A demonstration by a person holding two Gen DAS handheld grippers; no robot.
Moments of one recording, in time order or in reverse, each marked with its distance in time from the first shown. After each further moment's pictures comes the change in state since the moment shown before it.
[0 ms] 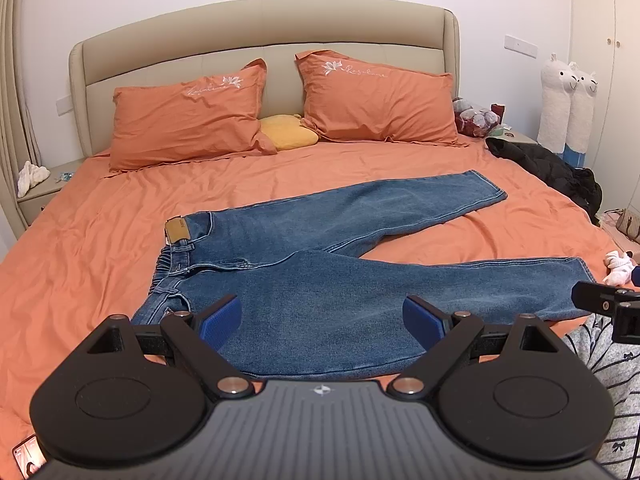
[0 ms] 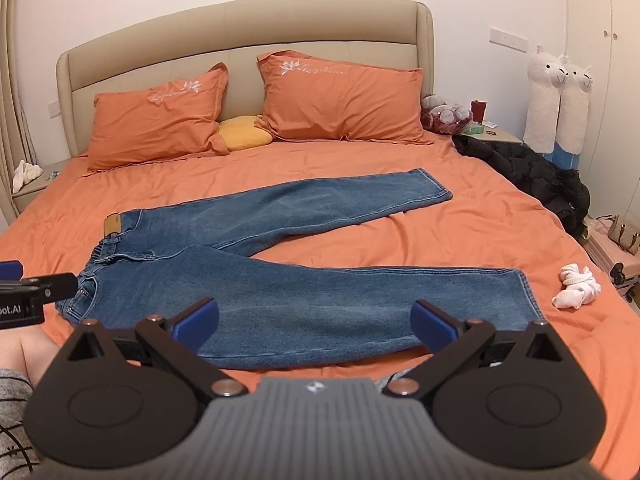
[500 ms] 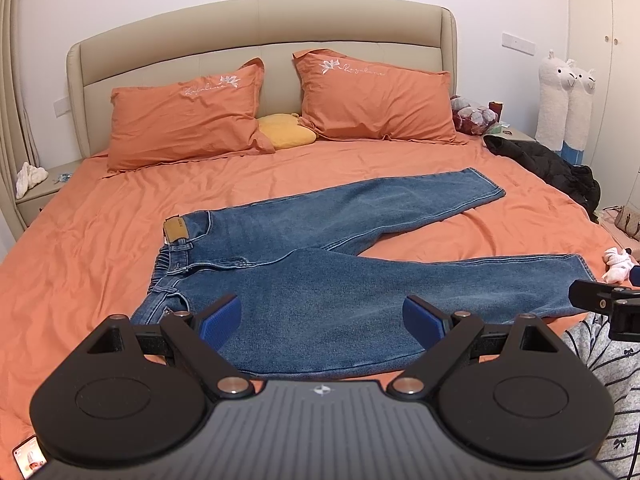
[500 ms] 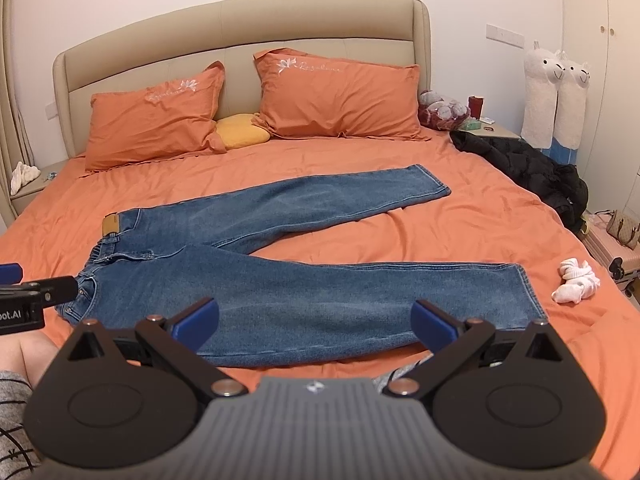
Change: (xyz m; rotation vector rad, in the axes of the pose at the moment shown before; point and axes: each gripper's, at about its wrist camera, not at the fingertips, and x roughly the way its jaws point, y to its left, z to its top) left arm 0.000 -0.003 -0.001 0.012 0.004 0.001; right arm 0.002 0.000 -0.001 0.007 0.015 -0.004
